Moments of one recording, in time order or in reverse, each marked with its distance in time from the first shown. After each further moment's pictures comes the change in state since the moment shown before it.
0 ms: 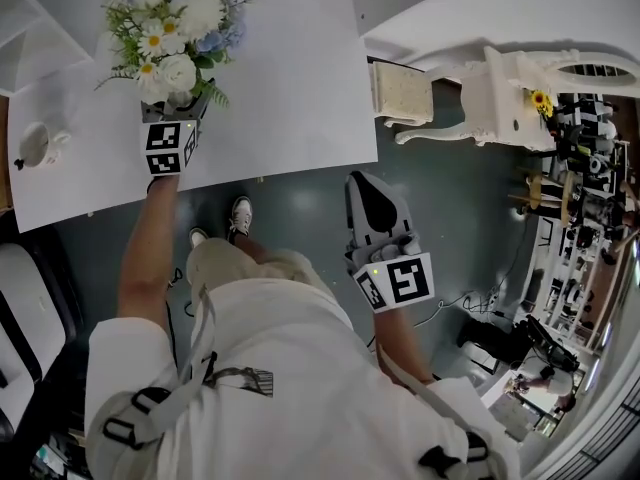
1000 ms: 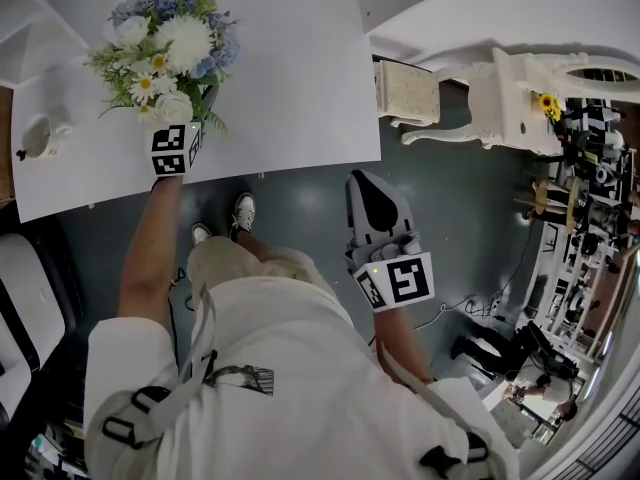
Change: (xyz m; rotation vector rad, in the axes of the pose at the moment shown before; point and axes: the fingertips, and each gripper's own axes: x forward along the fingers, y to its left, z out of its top) left arm 0.016 -0.004 0.008 0.002 0.052 0.029; right arm 0.010 -0.028 0.023 0.026 0.009 0.022
